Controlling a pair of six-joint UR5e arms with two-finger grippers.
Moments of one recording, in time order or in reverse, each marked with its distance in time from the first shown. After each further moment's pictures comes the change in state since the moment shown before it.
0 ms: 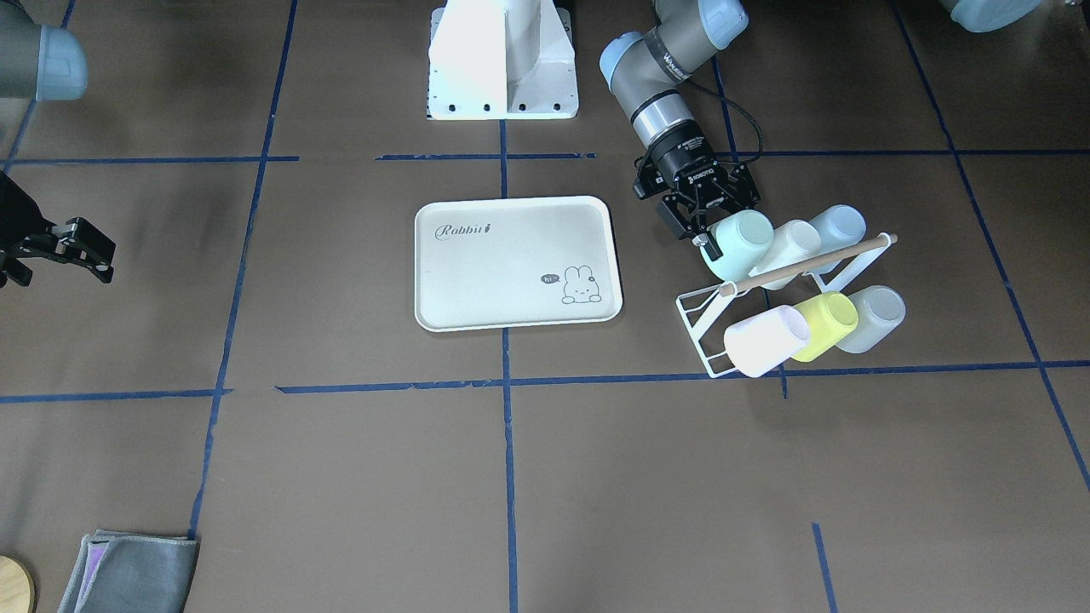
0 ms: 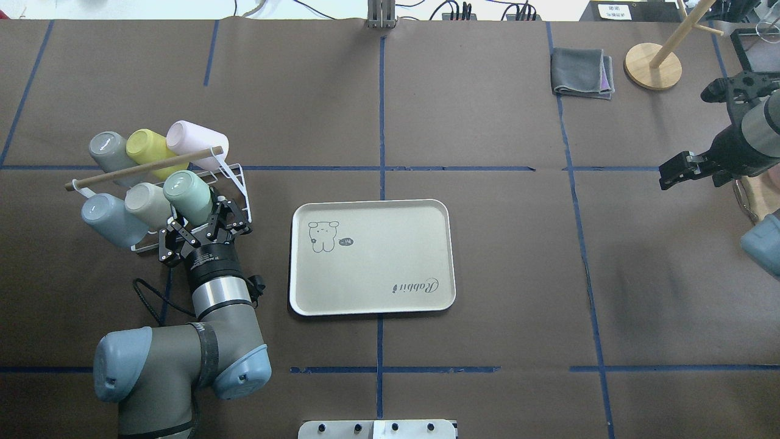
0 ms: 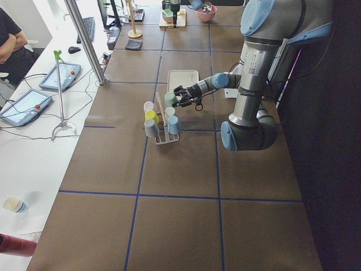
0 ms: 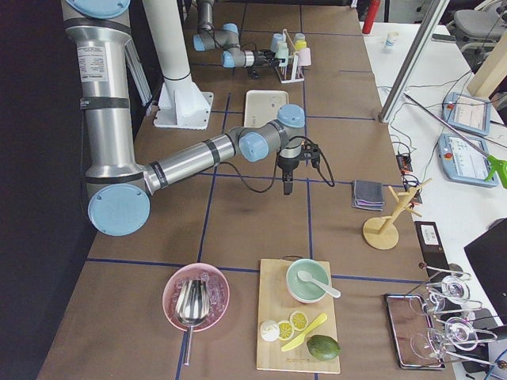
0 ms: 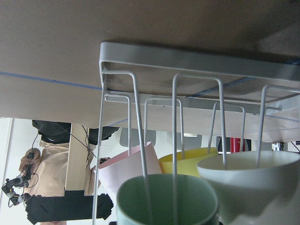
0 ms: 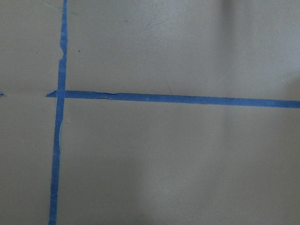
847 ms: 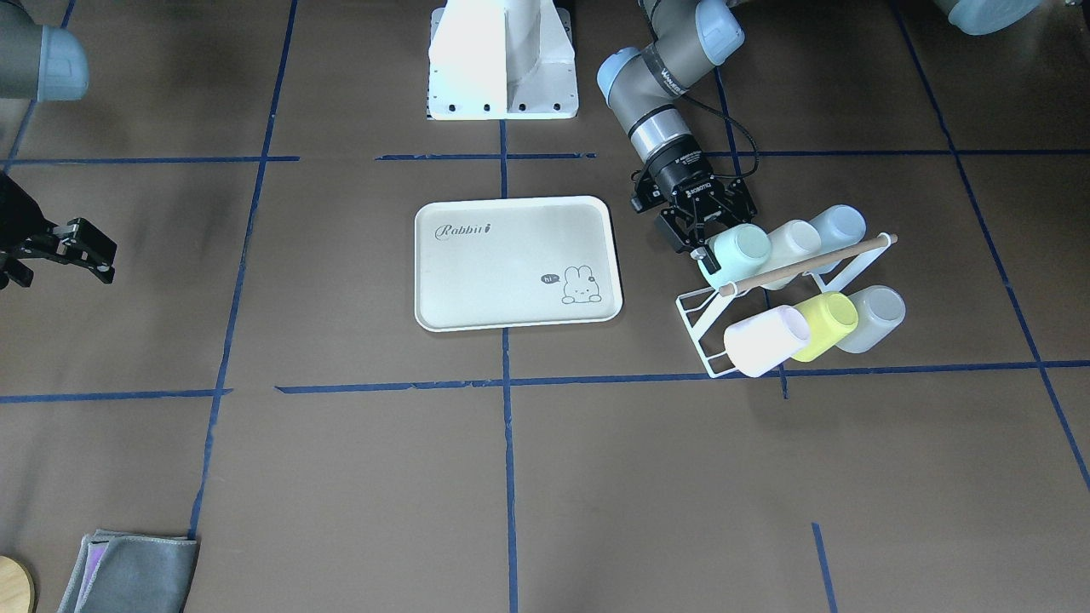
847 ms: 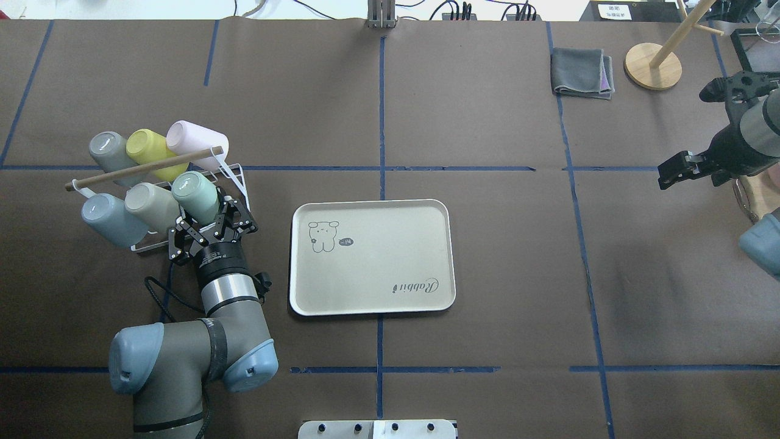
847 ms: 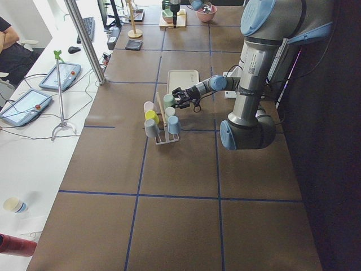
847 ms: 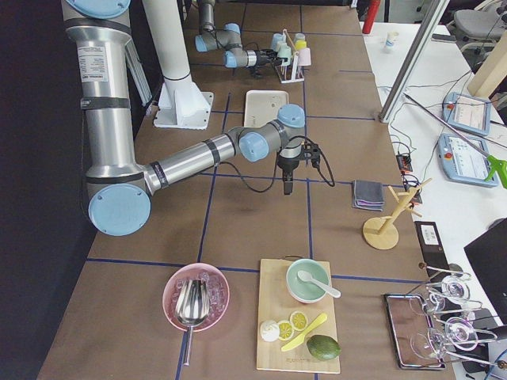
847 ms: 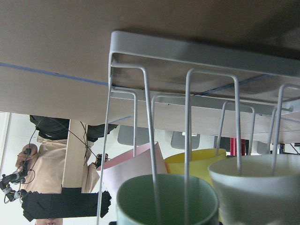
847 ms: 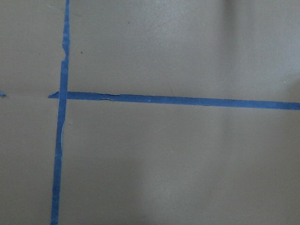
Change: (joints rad) left arm -0.006 -0.015 0.080 -0.082 -0.001 0.000; right arm -0.002 0.005 -0.001 -0.001 -0.002 -0.001
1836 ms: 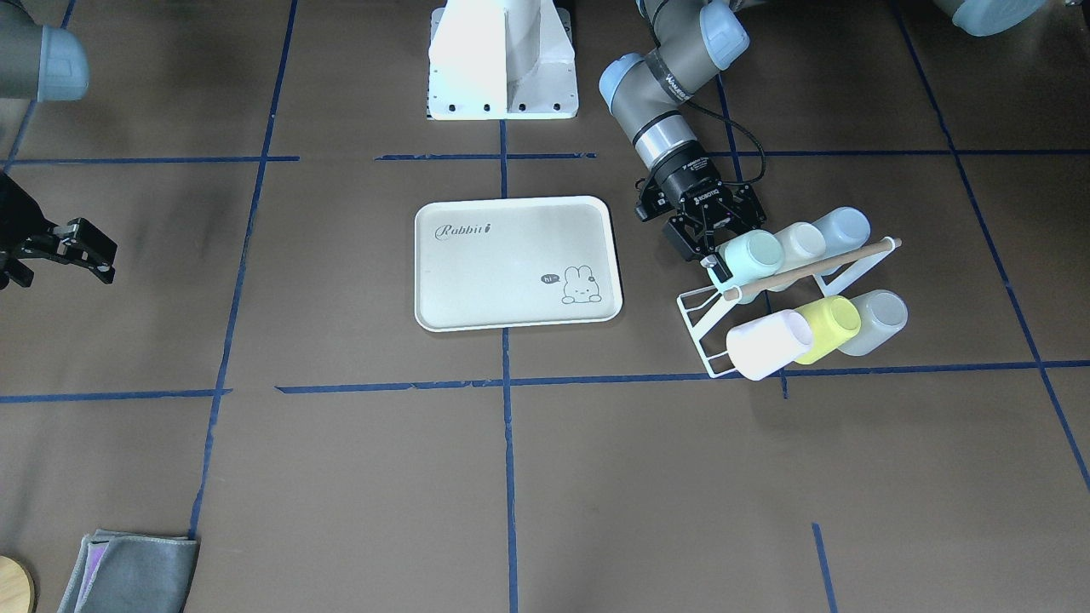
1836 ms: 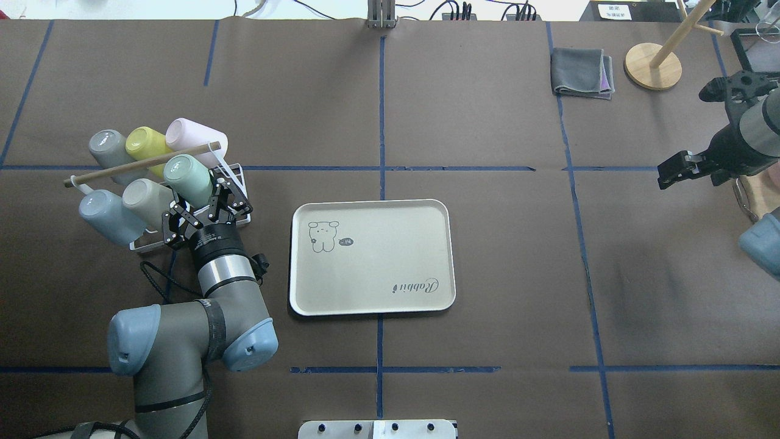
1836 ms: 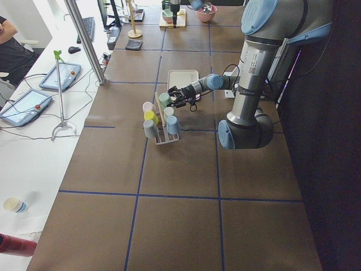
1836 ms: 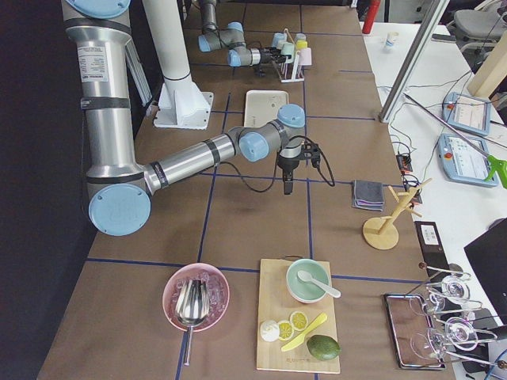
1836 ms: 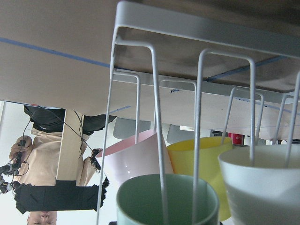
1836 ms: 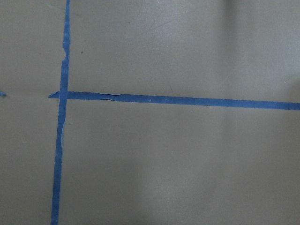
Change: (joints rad) left arm -0.047 -0.013 0.004 -0.003 -0.001 0.000; right arm 0.000 0.001 0.000 0.000 0.000 0.000
